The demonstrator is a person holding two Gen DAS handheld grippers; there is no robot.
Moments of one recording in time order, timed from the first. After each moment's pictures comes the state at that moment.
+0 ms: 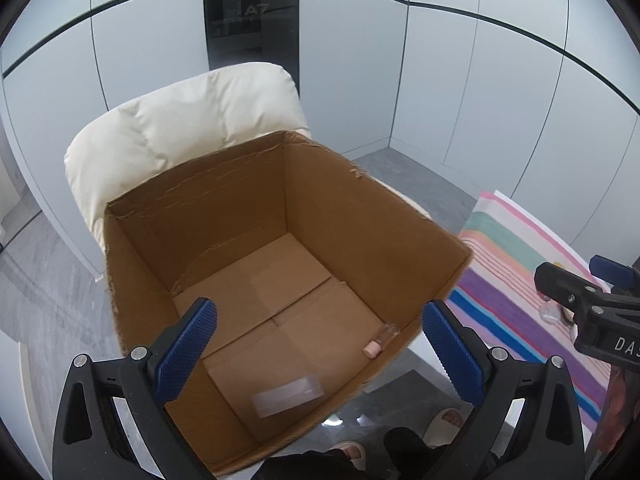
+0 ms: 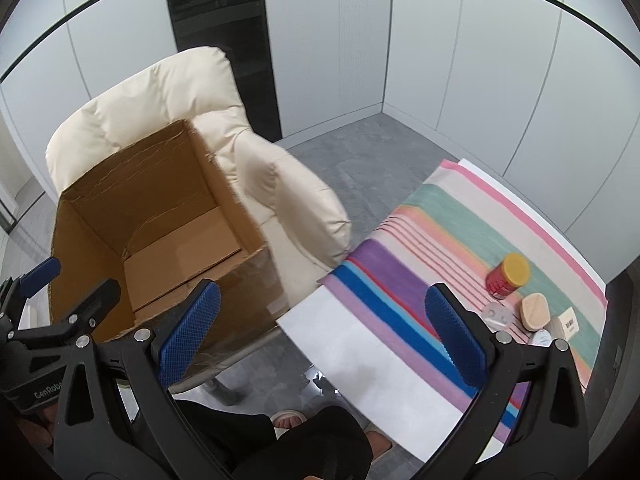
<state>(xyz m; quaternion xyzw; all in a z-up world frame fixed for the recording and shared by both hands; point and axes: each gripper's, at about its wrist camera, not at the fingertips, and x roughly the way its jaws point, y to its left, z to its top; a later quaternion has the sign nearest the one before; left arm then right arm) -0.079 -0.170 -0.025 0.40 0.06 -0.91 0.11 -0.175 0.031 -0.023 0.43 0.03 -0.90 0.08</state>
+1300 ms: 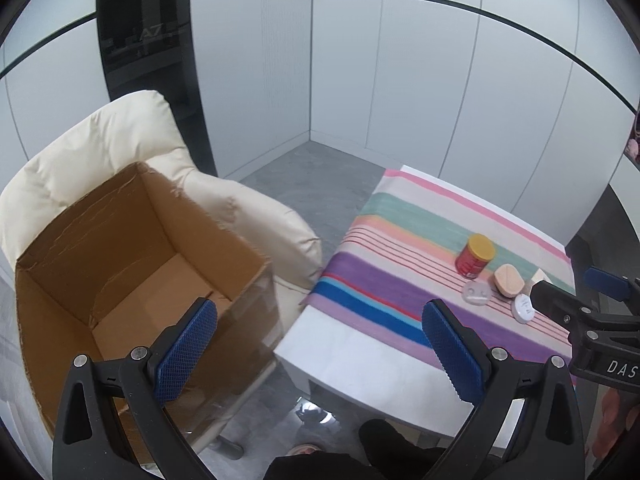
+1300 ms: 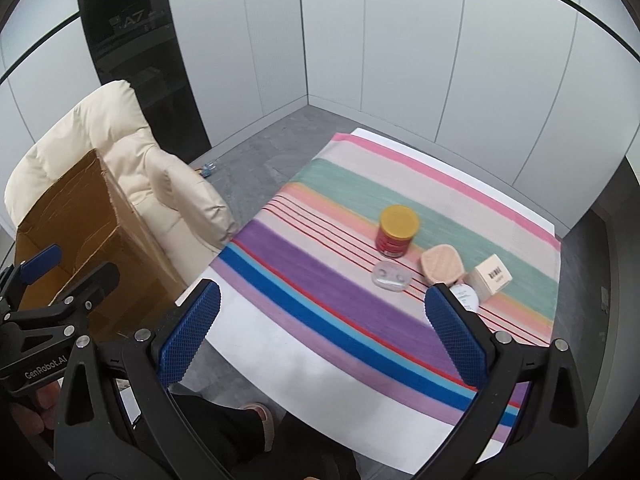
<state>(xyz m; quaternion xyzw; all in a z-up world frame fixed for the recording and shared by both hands) -0.125 -0.027 -0.026 0.40 0.01 -0.92 -0.01 -0.140 0.188 -0.031 0.44 -0.03 -0.90 -0.02</state>
